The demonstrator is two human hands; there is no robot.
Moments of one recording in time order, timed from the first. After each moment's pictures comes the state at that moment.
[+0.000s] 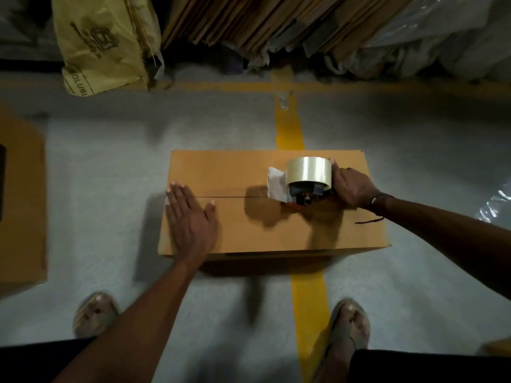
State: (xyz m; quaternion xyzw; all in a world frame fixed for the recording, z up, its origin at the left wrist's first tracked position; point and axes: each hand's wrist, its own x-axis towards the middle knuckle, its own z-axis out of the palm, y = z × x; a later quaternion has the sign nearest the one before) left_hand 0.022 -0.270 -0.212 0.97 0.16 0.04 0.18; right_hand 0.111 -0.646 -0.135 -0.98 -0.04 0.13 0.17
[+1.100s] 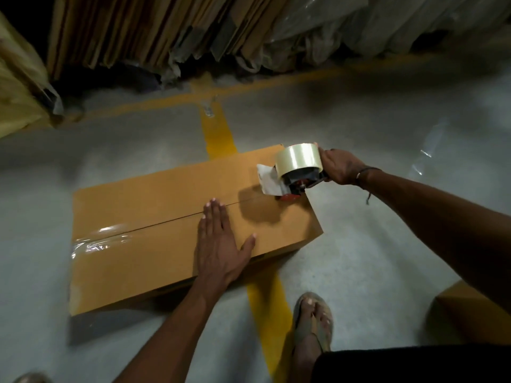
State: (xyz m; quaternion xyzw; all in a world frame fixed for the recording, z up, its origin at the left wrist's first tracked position) left_hand 0.006 -0.464 -0.202 0.98 -0.12 -0.09 0.16; right_hand 0.109 -0.813 -0.125 -0.98 0.01 0.13 0.17
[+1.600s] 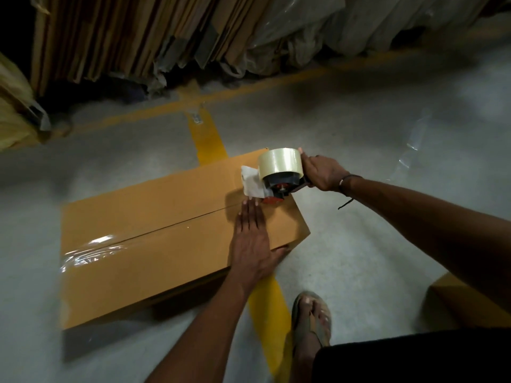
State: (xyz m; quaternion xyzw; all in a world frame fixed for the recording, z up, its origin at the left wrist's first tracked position) left_hand 0.005 -0.541 -0.210 0.95 -0.25 -0.11 0.12; right_hand 0.093 -0.796 -0.131 -0.98 0.05 0.11 0.18
